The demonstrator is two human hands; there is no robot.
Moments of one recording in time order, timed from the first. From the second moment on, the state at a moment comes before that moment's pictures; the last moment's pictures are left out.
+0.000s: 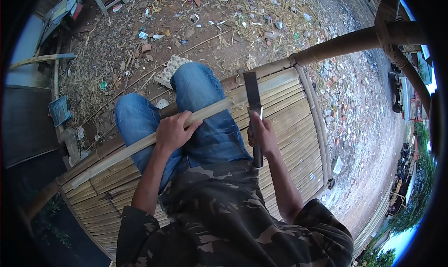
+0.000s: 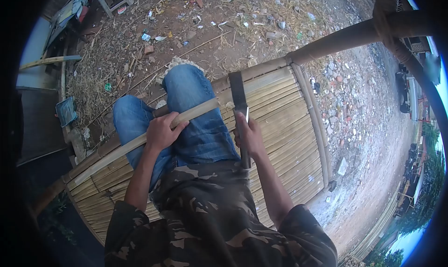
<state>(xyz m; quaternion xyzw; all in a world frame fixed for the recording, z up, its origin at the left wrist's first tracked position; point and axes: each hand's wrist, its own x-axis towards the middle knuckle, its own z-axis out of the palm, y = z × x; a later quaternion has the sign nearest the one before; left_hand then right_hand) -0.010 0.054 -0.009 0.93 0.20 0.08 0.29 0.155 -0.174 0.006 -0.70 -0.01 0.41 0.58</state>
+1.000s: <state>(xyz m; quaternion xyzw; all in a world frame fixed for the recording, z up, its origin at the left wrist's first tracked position) -0.007 0.049 -0.005 0.94 0.20 0.06 0.27 0.160 -0.164 0.021 -0.64 0.10 0.20 0.74</state>
